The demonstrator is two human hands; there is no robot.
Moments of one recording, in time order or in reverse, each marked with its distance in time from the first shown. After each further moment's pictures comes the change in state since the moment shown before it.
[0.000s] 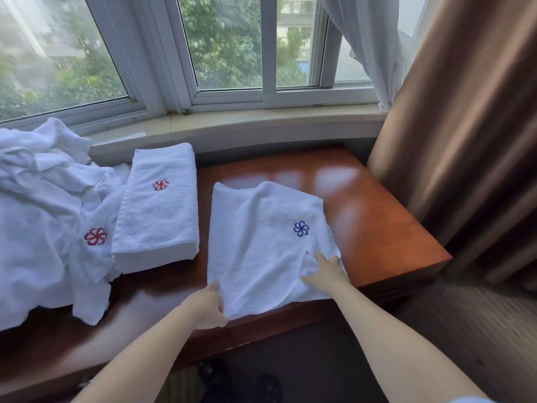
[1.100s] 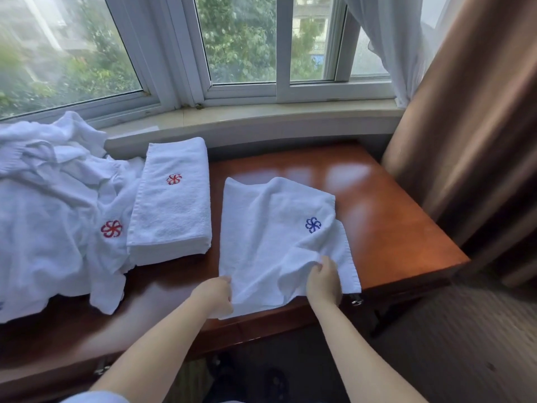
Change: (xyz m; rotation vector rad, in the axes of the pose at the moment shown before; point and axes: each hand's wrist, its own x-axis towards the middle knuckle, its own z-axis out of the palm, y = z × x) left_hand 0.000 0.004 -0.016 0.104 -0.092 -0.152; right_hand -0.037 -0.042 0.040 0.636 0.441 0.037
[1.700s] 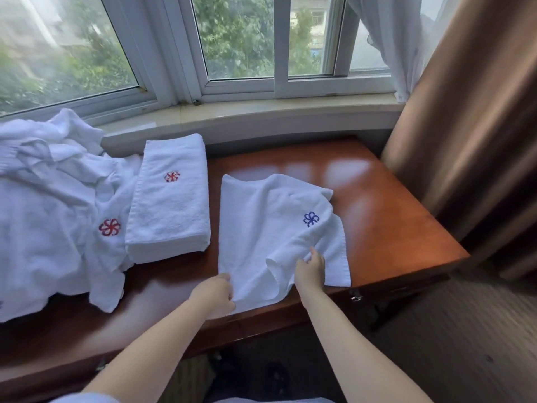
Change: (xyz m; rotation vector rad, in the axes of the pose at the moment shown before) left_hand 0.006 -0.004 0.011 -0.039 0.132 0.041; right_hand -0.002 -0.019 0.018 0.305 -0.170 0.165
